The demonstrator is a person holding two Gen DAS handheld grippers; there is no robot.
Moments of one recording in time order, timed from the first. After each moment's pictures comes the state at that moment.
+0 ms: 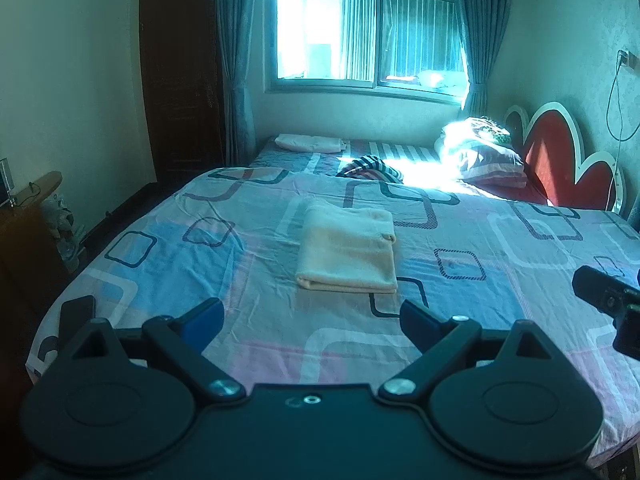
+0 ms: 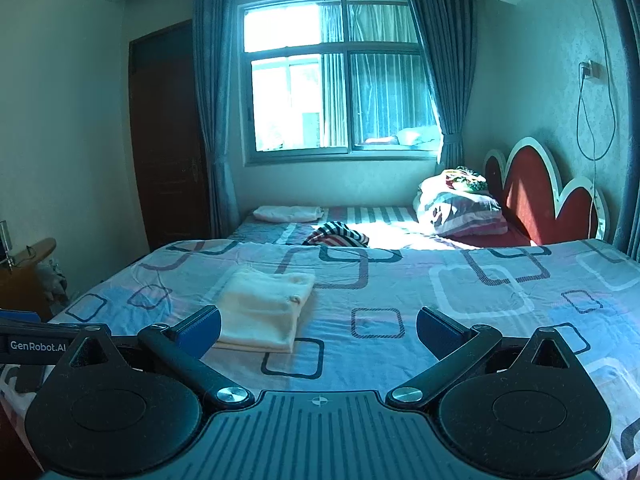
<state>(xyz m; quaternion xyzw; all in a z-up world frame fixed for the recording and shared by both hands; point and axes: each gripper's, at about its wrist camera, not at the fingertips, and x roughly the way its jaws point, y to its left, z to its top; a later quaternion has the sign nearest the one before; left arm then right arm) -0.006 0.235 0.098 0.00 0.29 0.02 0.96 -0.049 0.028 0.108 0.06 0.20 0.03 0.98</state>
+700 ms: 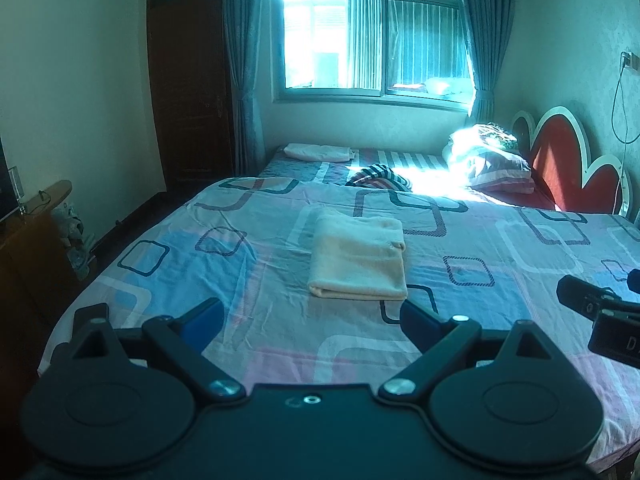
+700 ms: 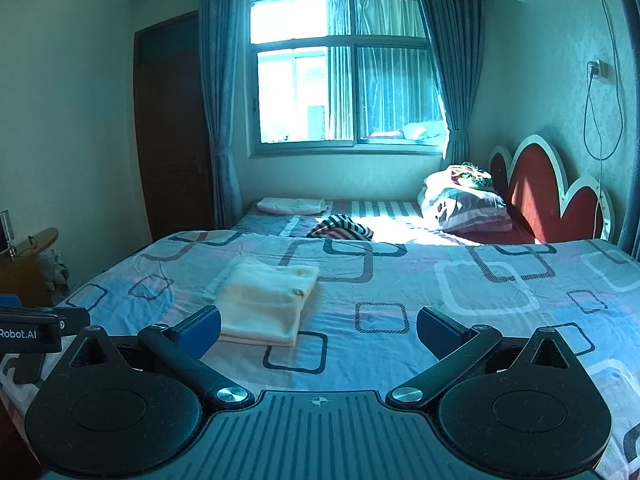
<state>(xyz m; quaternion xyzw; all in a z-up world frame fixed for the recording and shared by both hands) -0.014 0.237 0.104 0.01 0.28 0.03 0.96 -0.042 0.030 0.101 0.05 0.21 0.04 0.98</state>
